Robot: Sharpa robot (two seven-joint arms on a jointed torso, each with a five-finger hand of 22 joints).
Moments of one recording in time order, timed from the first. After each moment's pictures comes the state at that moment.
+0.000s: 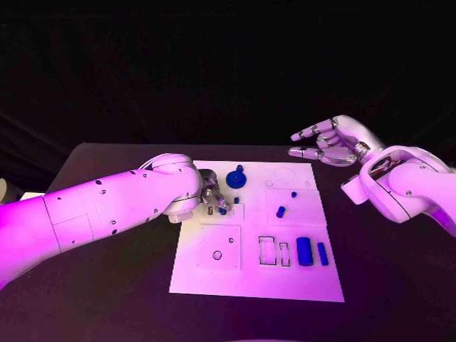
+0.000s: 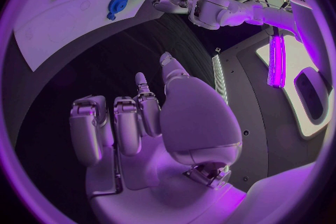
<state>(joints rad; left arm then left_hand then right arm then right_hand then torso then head) 1.27 -0.51 -0.05 1.33 -1.11 0.13 -0.66 1.06 -0.12 0.61 0.16 0.11 0.95 0.01 0.66 0.78 1.44 -0.06 1.34 1.31 1.47 -0.10 1.57 1.31 0.03 1.47 0.01 1.52 1.31 1.24 -1.04 0.02 1.66 -0.92 -0.49 0.09 1.29 -0.10 0.03 0.14 0.21 1.02 0.14 0.06 0.07 1.46 0.05 1.38 1.31 1.46 -0.02 1.55 1.31 0.01 1.47 0.08 1.55 1.31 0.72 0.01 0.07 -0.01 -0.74</state>
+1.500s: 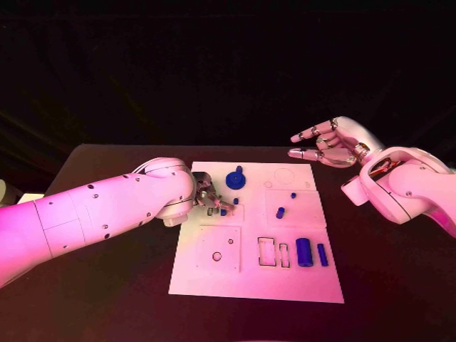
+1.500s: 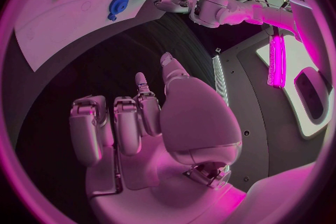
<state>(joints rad) 1.26 -0.55 -0.05 1.35 -1.10 0.10 -0.65 0.96 -0.13 0.17 0.29 0.11 1.00 -0.01 0.67 0.80 1.46 -0.07 1.34 1.31 1.47 -0.11 1.57 1.31 0.03 1.46 0.00 1.53 1.31 1.24 -1.04 0.02 1.66 -0.92 -0.49 0.09 1.28 -0.10 0.02 0.14 0.21 1.02 0.14 0.06 0.07 1.46 0.05 1.37 1.31 1.46 -0.02 1.54 1.31 0.01 1.47 0.08 1.55 1.31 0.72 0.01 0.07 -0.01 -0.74</state>
